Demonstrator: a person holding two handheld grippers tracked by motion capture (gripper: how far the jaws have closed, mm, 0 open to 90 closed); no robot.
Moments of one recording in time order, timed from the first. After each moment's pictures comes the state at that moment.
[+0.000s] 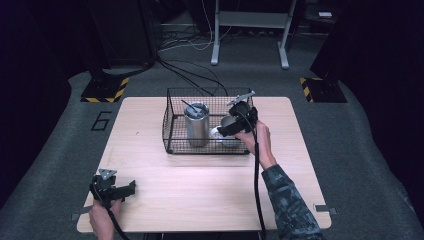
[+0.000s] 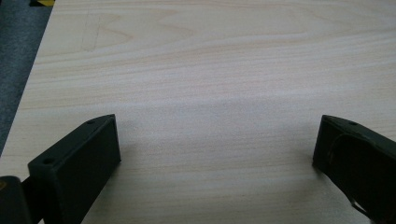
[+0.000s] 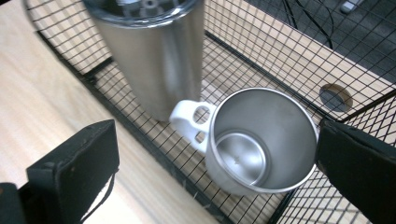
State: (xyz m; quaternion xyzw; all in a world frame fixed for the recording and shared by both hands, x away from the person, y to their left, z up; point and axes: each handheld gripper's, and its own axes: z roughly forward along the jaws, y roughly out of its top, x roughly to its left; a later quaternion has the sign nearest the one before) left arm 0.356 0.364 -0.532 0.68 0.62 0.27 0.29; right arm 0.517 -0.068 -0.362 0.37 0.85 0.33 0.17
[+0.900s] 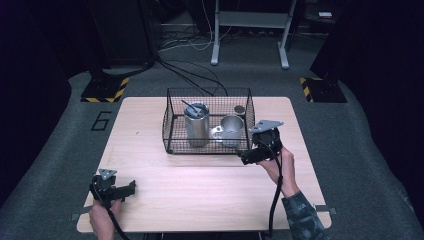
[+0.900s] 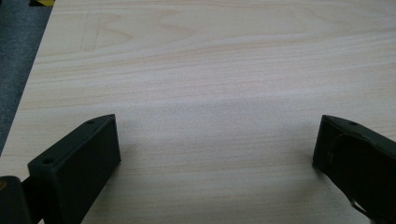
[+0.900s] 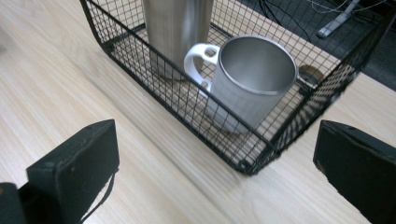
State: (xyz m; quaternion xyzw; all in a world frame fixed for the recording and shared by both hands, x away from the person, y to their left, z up) left arm 0.356 0.364 -0.532 0.68 0.62 0.27 0.29; right arm 0.424 -0.125 -0.368 0.34 0.84 0.36 0.22
